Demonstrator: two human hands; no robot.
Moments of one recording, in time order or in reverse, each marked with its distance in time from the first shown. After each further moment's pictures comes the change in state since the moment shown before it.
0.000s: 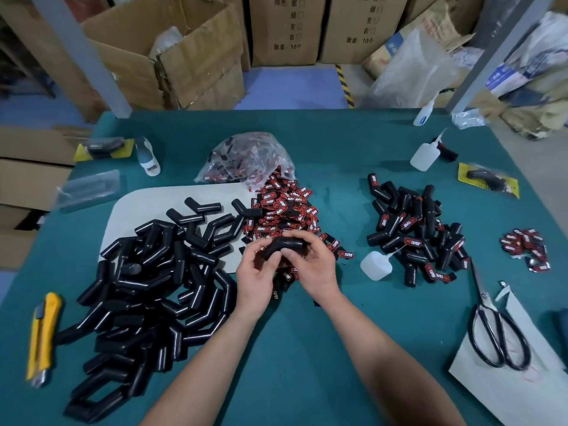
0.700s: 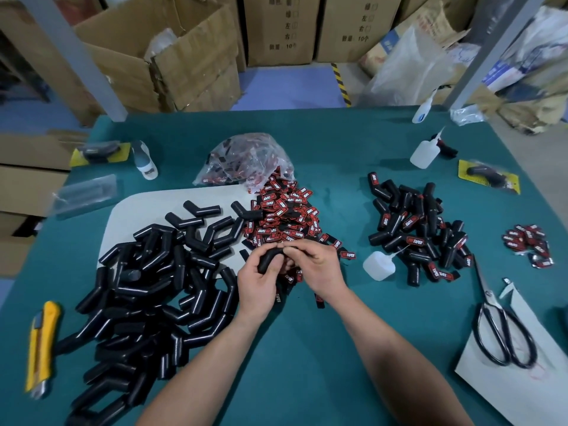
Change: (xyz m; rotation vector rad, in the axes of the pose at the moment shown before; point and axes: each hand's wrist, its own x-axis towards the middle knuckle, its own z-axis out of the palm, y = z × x) left_hand -0.003 0.006 0.000 0.017 -0.018 0.044; right_hand 0.006 -0.004 -0.010 -0.189 -0.113 -0.106
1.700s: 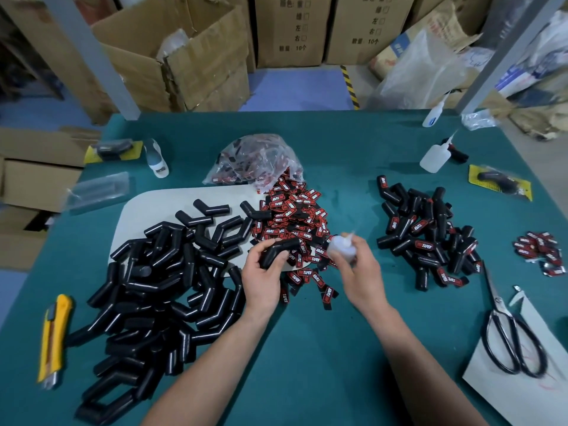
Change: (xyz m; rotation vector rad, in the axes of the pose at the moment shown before) left_hand 0.010 -0.017 -0.001 -0.018 0.136 -0.063; right_hand -0.020 -0.003 -0.056 -0.424 0.120 0.146
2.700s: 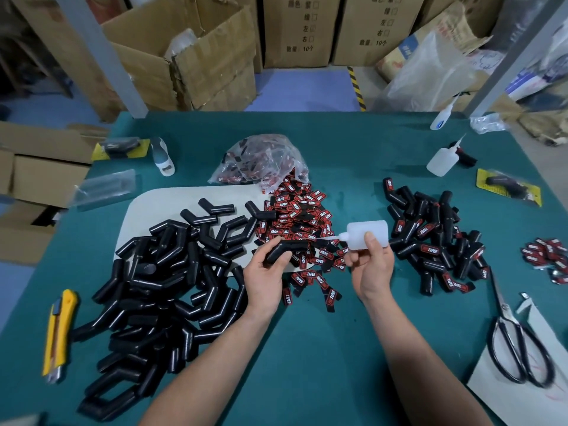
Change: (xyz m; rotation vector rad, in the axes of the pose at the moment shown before) left_hand 0.005 -0.001 0.002 -0.048 0.025 -0.110; right_hand 0.029 0.002 0.009 1.064 0.254 0.262
